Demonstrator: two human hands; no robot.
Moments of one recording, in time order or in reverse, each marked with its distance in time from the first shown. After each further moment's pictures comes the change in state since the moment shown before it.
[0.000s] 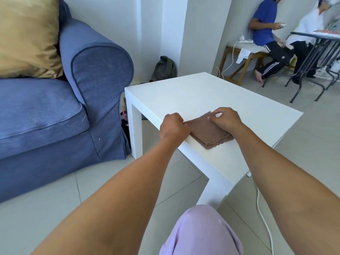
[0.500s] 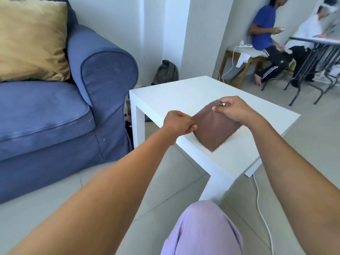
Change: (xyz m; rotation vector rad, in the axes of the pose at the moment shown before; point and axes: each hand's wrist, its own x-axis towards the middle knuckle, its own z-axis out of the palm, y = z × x) left_hand -0.019 0.014 -0.035 -0.583 -0.208 -0.184; right_hand -0.027 -0.034 -0.045 0.127 -0.089 -0.141
